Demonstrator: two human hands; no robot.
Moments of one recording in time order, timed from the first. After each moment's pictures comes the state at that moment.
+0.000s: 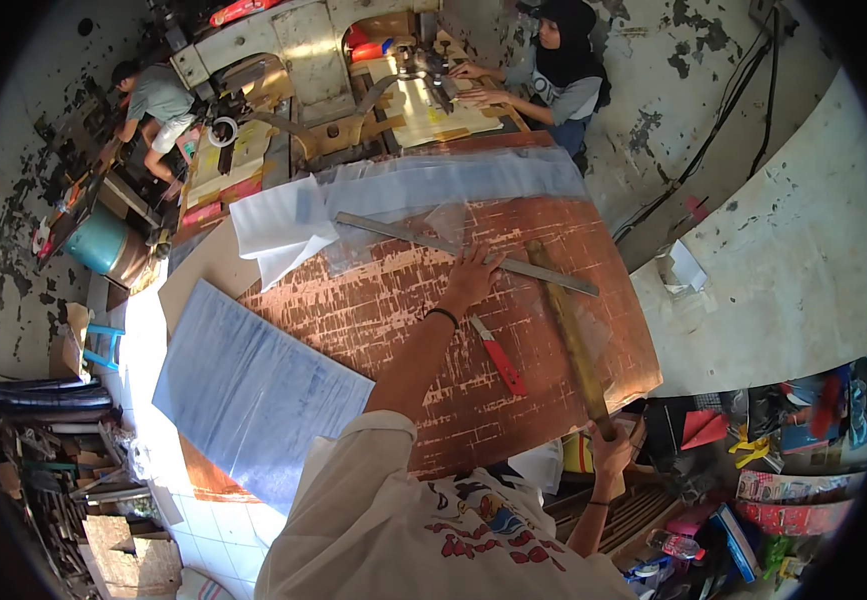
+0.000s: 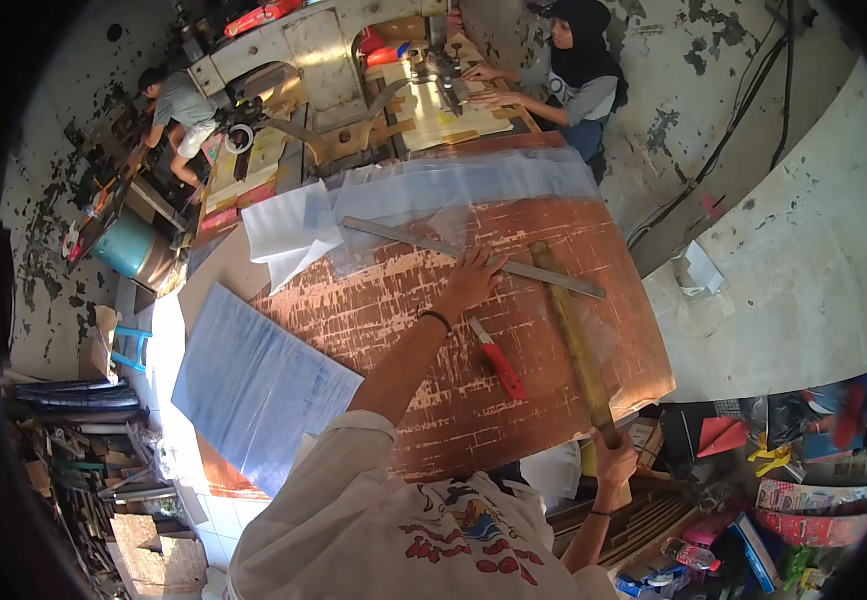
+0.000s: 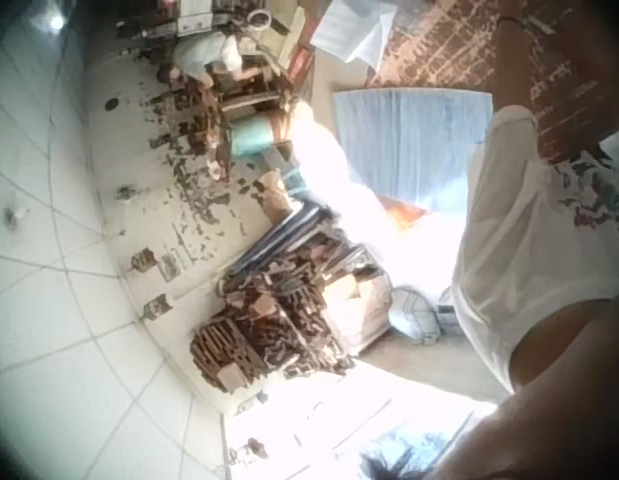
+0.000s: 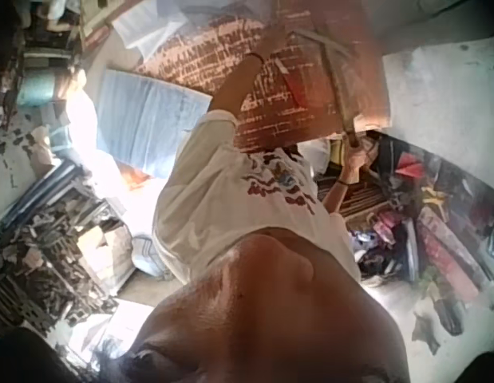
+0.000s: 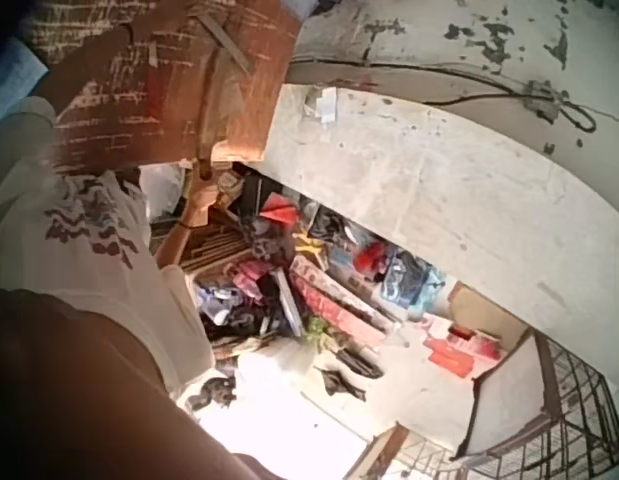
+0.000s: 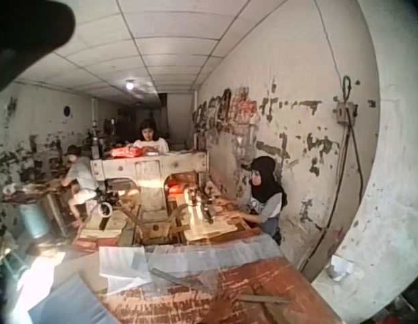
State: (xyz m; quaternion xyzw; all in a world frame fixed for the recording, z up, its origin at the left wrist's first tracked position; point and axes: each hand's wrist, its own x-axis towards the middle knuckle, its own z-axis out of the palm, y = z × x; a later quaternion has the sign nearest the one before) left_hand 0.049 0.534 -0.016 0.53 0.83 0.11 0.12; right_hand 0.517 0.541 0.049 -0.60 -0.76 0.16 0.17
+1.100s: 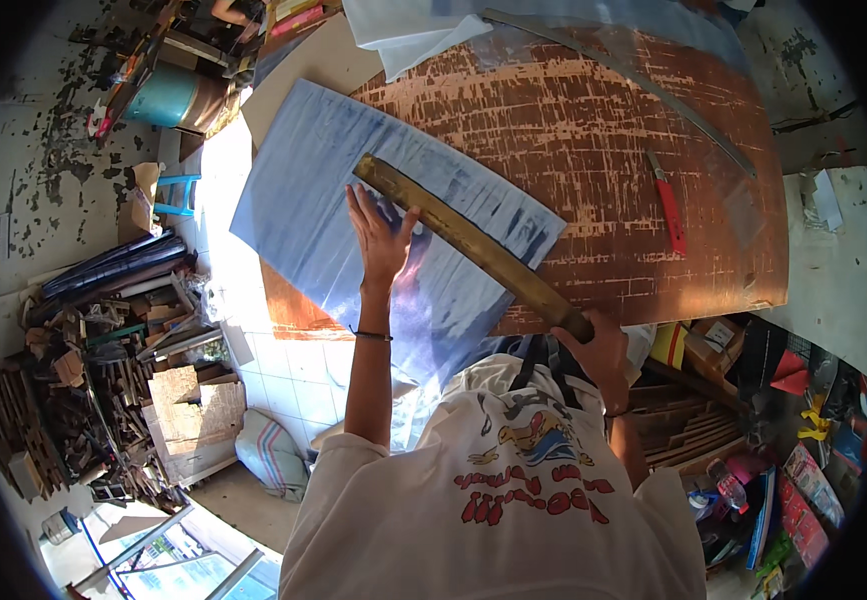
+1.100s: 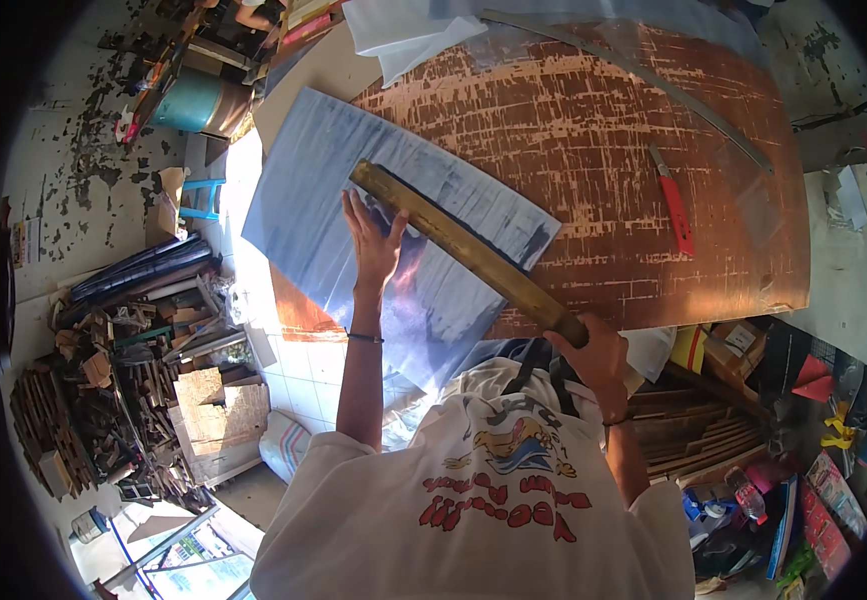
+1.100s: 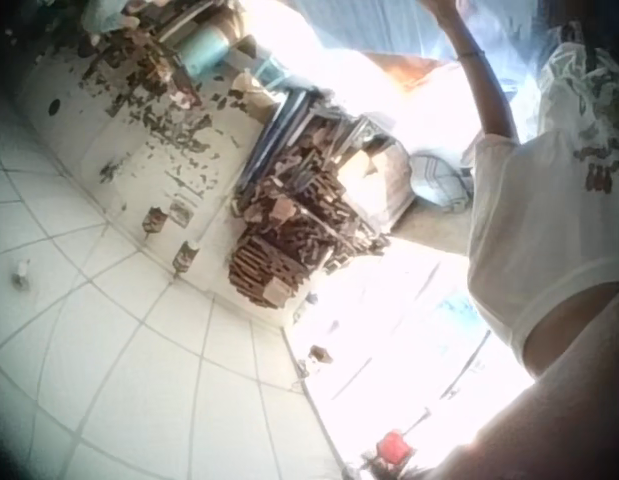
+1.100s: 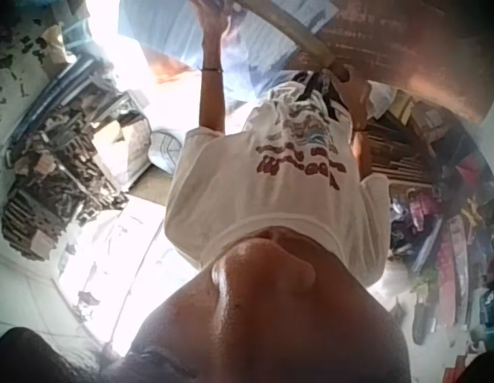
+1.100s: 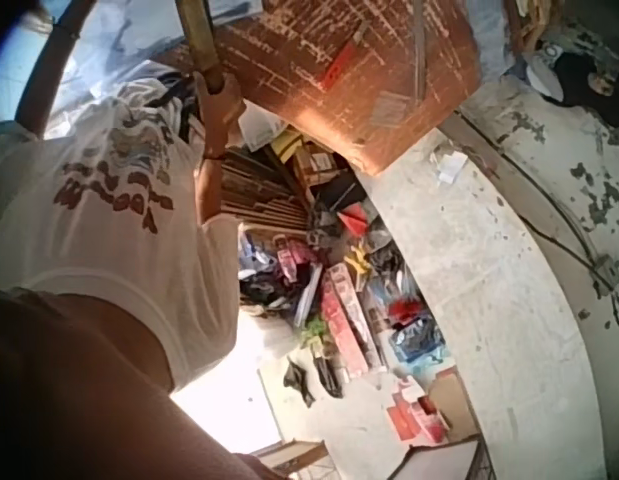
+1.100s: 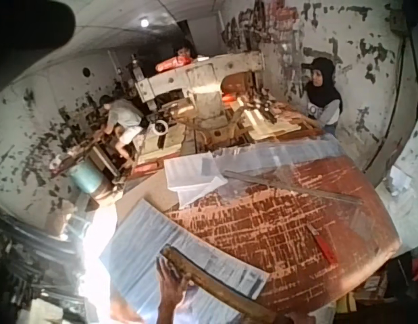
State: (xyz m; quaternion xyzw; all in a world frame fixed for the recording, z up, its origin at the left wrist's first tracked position) left_hand 0.103 0.042 0.000 0.15 0.93 0.33 -0.09; right_hand 0.389 0.315 0.039 -0.27 -0.88 0.38 -0.03
